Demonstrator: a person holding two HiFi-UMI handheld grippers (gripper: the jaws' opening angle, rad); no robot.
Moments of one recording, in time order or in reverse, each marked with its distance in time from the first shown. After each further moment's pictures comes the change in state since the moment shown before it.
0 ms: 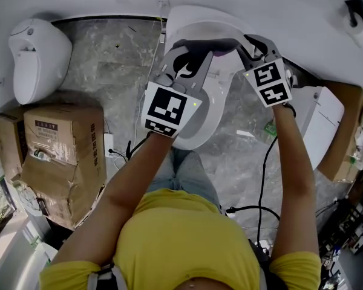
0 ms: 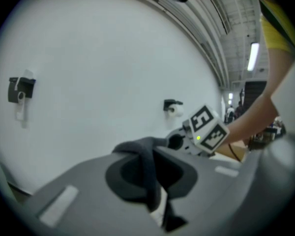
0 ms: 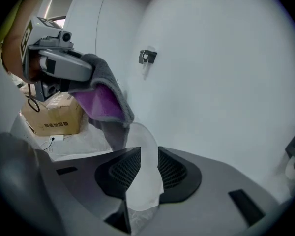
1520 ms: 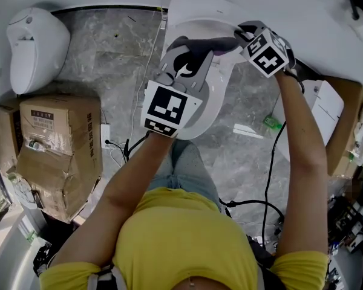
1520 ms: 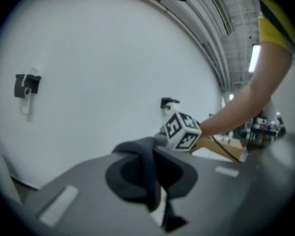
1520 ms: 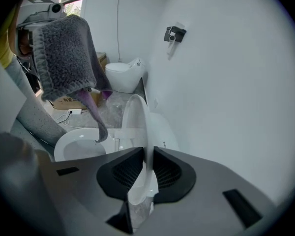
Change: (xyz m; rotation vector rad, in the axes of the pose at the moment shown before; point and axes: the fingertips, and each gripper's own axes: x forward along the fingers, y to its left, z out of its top) left arm -0.035 -0.027 -0.021 -0.029 0.022 0.001; right arm 0.035 0.026 -0.032 -0.222 0.213 0.183
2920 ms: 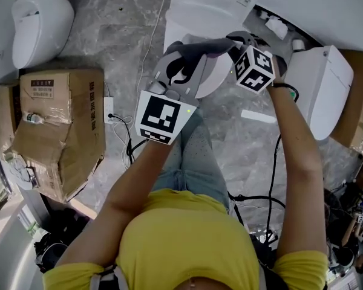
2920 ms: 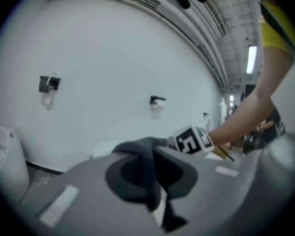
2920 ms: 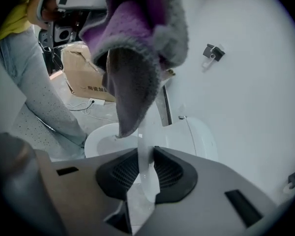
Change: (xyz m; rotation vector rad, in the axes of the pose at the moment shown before) left arm -0.172 -0.128 -0.083 -0.041 0.021 0.028; right arm -0.050 0.267 -0.027 -0.184 -0.010 0.019
